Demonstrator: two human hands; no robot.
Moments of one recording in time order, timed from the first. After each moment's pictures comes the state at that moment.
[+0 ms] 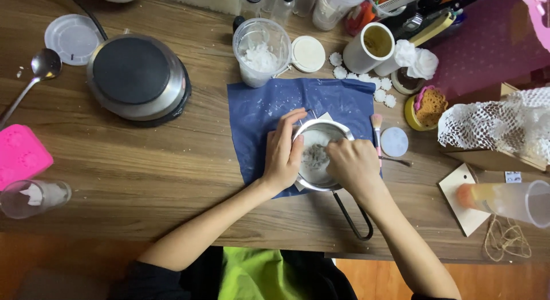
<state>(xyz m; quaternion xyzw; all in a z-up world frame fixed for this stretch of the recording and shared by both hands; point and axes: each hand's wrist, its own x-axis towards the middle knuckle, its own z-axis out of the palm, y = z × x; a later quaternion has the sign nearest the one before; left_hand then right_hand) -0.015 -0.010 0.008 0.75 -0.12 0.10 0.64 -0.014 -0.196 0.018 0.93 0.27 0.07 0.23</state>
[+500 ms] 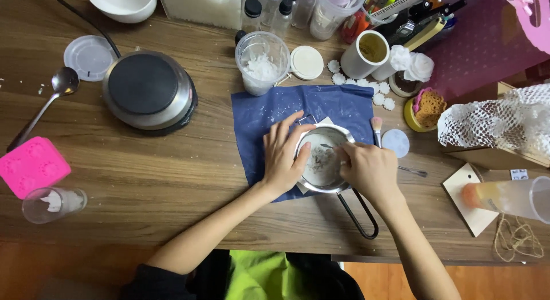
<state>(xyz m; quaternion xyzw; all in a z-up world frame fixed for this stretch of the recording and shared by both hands) -0.016 -0.005 0.012 0.82 -0.16 0.12 0.54 -0.029 -0.183 0.078 0.99 0.11 0.03 0.10</state>
